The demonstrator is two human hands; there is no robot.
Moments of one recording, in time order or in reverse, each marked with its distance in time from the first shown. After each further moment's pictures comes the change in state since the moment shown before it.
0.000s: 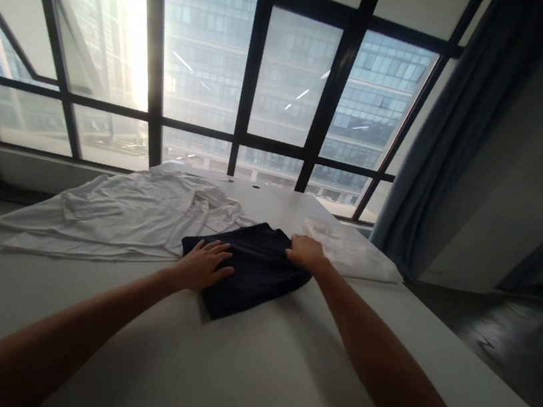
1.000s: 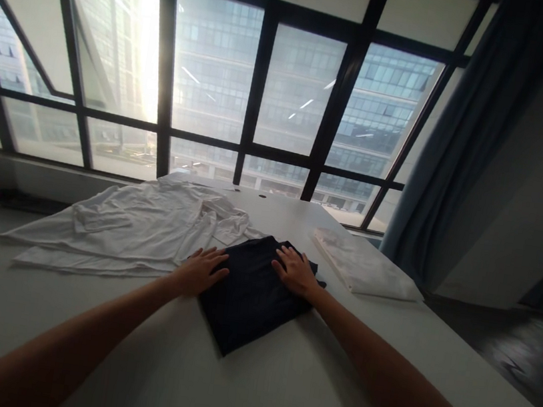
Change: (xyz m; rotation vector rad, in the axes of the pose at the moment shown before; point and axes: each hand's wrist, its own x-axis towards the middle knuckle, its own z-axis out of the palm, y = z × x) left_hand 0.004 -0.042 0.003 -0.019 0.039 -0.084; right_hand -0.002 -0.010 0.056 -0.130 0.036 -0.314
